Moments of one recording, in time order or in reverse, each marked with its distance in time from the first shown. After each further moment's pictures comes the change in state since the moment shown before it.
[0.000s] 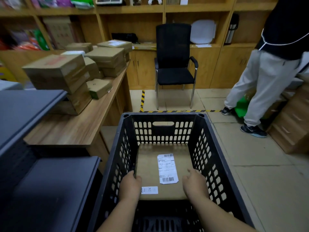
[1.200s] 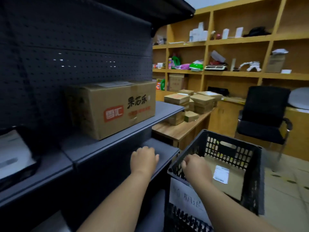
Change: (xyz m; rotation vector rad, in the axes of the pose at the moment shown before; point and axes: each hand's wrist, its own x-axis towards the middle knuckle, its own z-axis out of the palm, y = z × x) left_hand -0.372 -0.092 -0.205 0.610 0.722 0.149; right_hand -0.345 -0.031 -0.097 -0.133 0.059 -1.021
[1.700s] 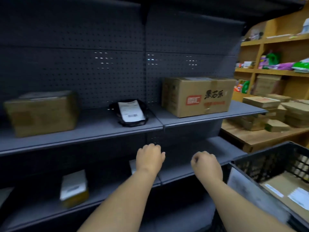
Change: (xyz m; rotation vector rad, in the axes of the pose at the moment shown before) left_hand -0.216 -0.097 -0.096 0.193 0.059 -0.461; right_hand -0.147 -0.107 -0.006 0.096 -0.147 -0.467
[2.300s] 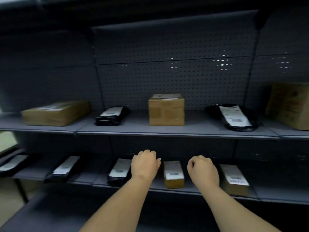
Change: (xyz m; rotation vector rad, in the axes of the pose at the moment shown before) left_hand -0.184 -0.305 -0.115 0.253 0.025 -0.438; right_hand -0.146 -0.310 0.069 0.230 -0.131 -0.448
